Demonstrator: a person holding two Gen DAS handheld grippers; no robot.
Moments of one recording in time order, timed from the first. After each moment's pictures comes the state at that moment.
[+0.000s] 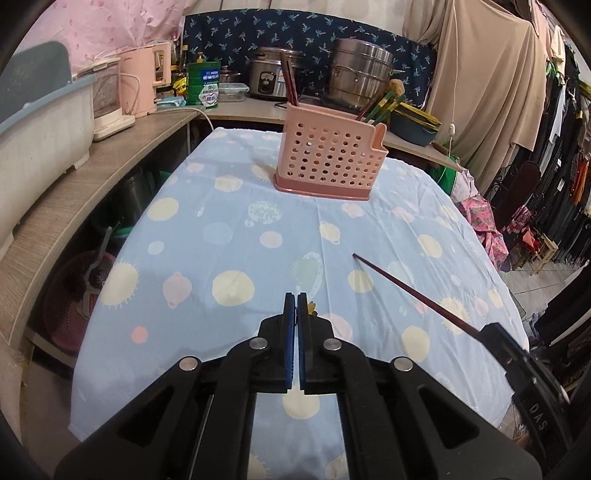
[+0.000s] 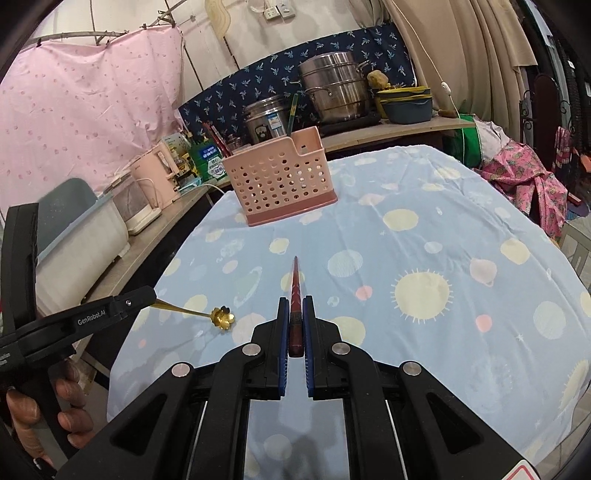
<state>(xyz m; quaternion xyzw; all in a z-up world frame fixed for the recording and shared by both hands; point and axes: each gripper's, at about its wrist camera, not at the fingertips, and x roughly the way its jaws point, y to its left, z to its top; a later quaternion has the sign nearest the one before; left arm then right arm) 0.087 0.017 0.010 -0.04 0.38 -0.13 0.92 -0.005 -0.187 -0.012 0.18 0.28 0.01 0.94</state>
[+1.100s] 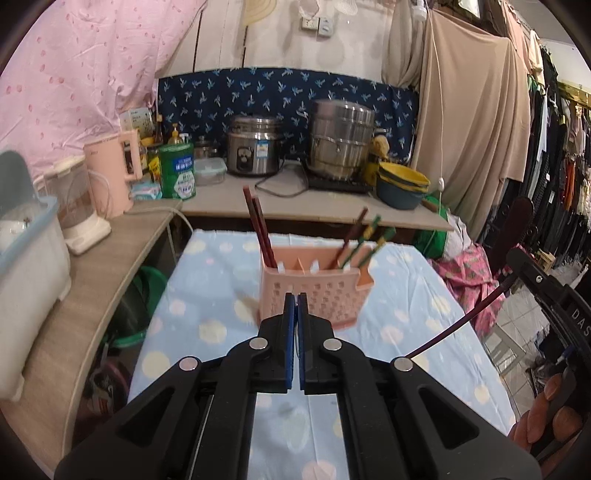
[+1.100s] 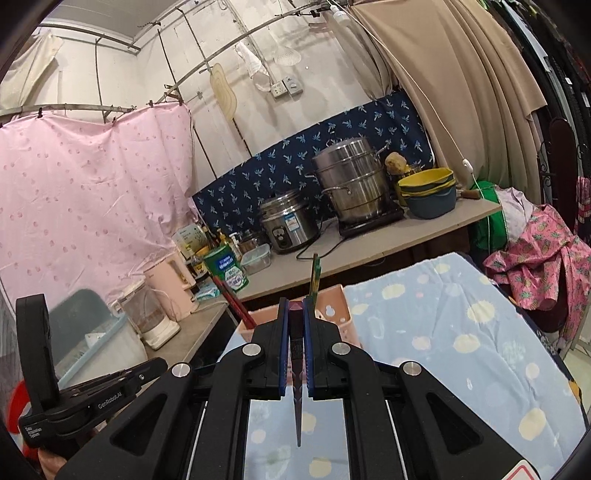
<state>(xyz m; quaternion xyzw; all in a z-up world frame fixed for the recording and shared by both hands) 0.203 -0.016 0.140 -0.01 0.28 -0.15 0.95 0.119 -0.246 0.133 0.21 0.12 0.02 0.97</state>
